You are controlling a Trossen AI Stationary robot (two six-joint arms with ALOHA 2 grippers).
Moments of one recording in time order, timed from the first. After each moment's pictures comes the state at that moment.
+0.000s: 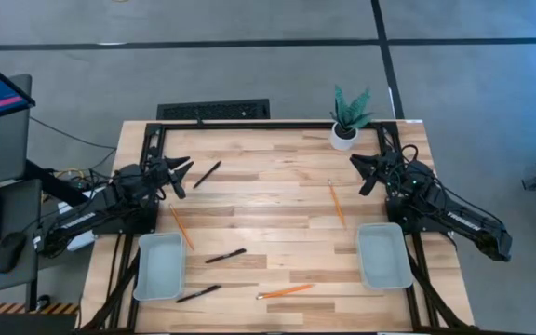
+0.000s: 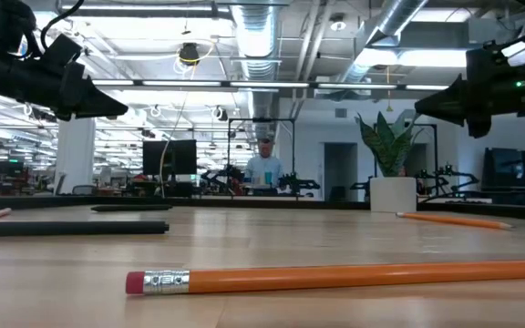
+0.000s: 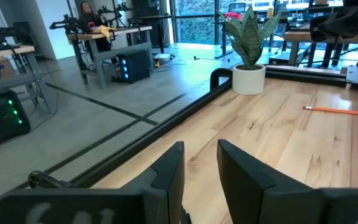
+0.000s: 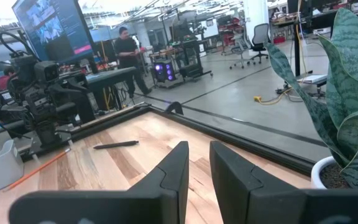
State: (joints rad) left arm 0.47 0.01 0.07 -0.17 -0.19 0.03; right arm -0.56 0.01 0.01 -0.01 -0.03 0.18
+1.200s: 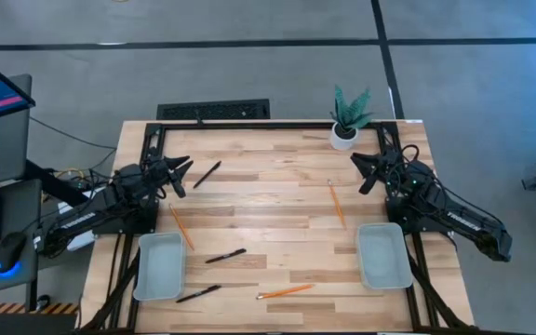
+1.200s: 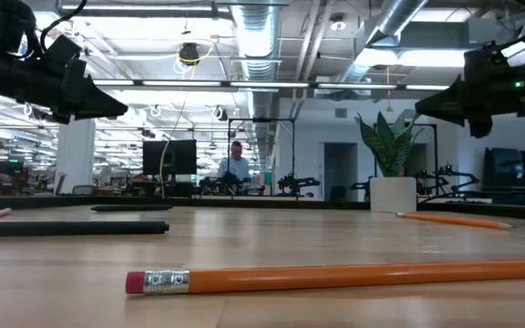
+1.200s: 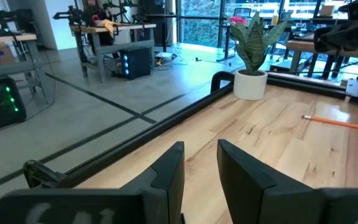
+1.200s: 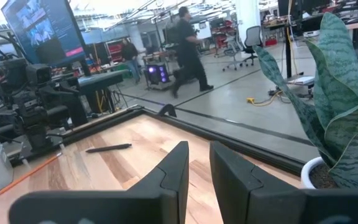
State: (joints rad) left arm 0.47 0.01 0.07 -0.17 -0.20 -0.05; right arm -0.56 0.01 0.01 -0.01 0.00 0.18
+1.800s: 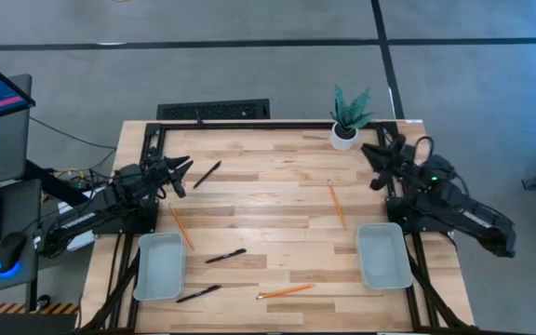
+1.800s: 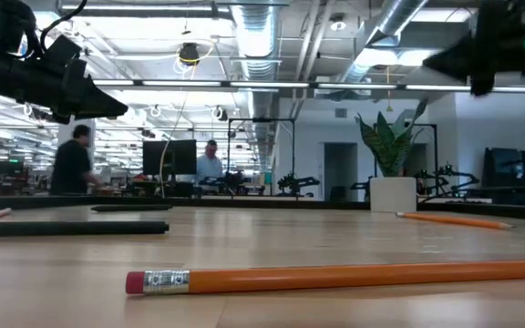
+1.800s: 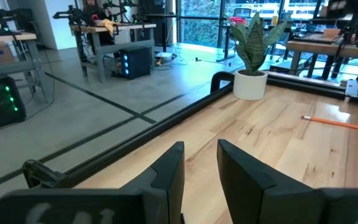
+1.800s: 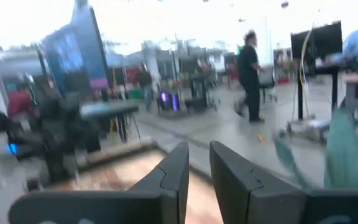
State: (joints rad) left arm 0.47 0.01 0.07 -0.17 -0.20 -0.05; right arm -0.51 0.06 0.24 0.00 0.00 0.09
